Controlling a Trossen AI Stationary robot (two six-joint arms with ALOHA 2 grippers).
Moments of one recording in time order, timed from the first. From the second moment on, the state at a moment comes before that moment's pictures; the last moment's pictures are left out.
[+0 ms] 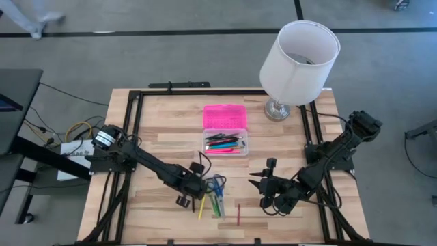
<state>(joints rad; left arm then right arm) -0.41 1.85 1.08 -0.57 -0.14 -0.01 0.74 1.49 0.82 -0.22 0.89 0.26</state>
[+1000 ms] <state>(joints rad) -0.43 1.85 1.07 -0.96 -0.25 -0.25 0.74 1.49 0.82 -0.22 0.89 0.26</state>
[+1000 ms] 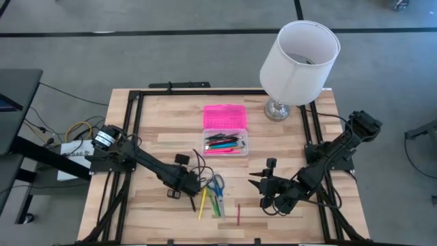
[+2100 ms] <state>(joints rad) -0.55 1.77 1.04 -0.61 -0.20 0.11 0.73 1.49 0.82 -0.20 0.88 0.27</state>
